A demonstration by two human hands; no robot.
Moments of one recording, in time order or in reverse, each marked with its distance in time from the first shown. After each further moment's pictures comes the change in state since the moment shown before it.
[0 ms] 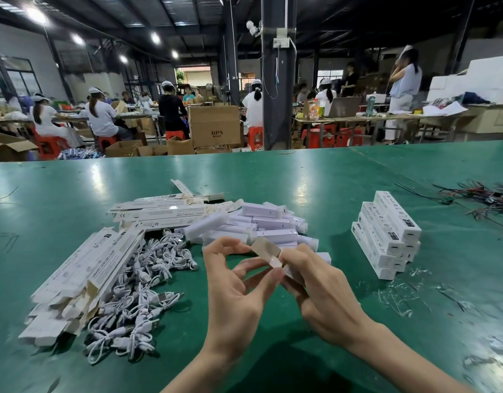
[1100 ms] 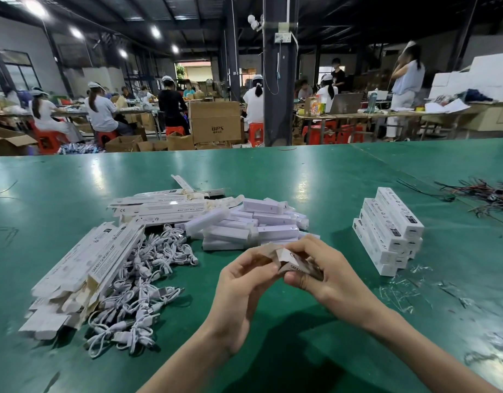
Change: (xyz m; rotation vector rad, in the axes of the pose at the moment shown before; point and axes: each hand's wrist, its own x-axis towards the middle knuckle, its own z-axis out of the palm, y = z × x) left_hand 0.007 0.005 -0.005 -0.291 -0.120 -0.526; right_hand 0.009 0.010 -0.014 0.466 -0.185 0.293
